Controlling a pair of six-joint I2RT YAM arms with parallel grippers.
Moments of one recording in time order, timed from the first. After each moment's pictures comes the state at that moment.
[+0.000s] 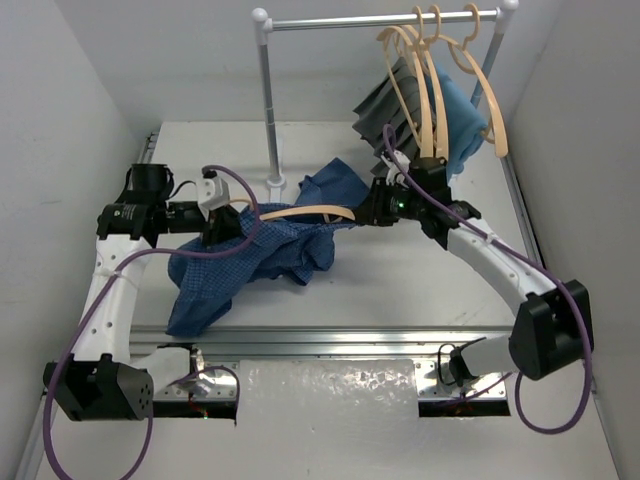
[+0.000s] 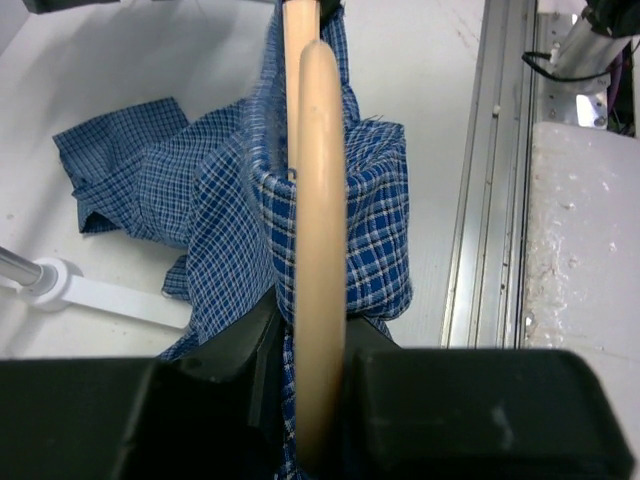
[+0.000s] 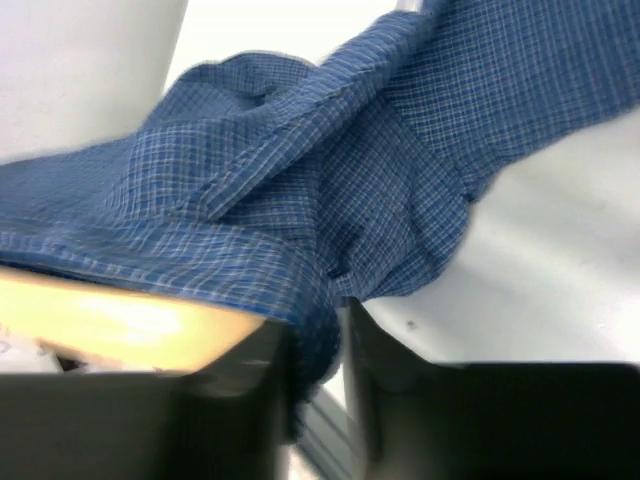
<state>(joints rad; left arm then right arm) 0.07 1.12 1.20 -0.98 1.18 0.89 0.34 1.41 1.01 -0.19 -0.52 0.47</state>
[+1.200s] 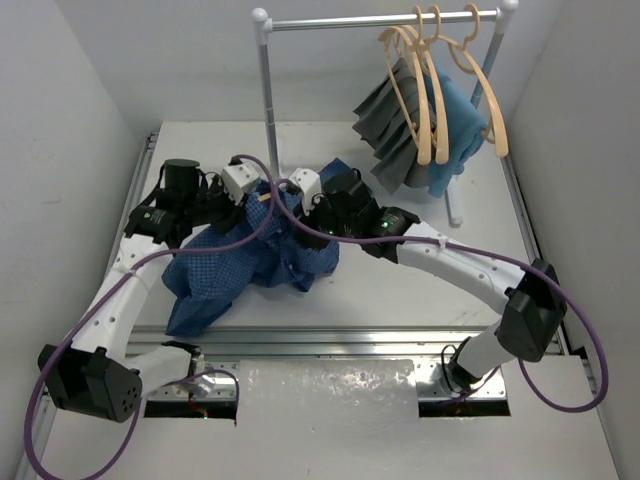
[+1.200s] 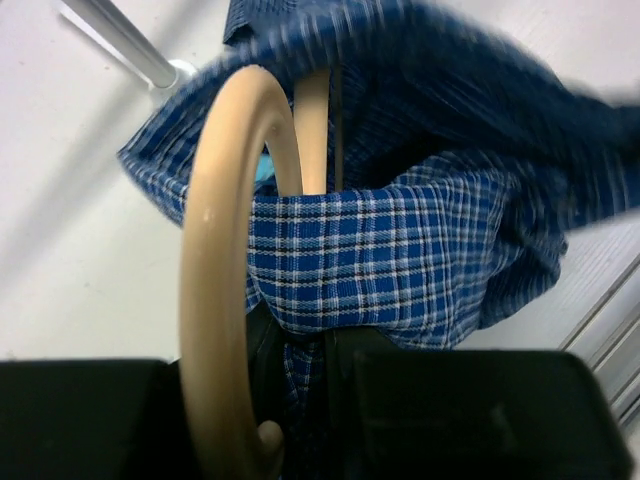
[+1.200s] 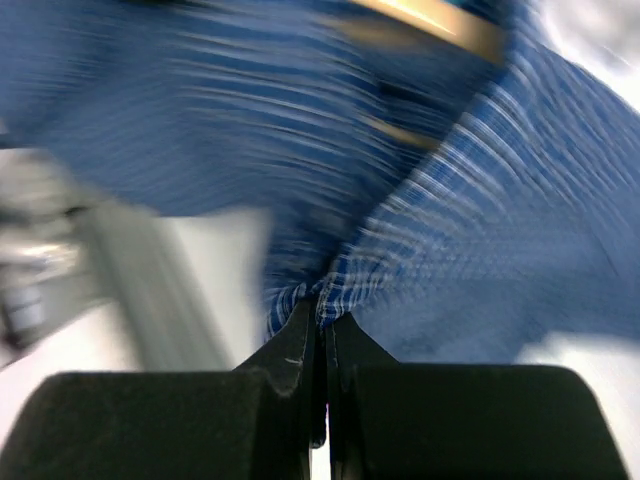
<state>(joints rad) -0.15 1.13 1.11 -0.66 0.44 0.53 0.84 1.54 1.25 -0.26 -0.16 0.02</state>
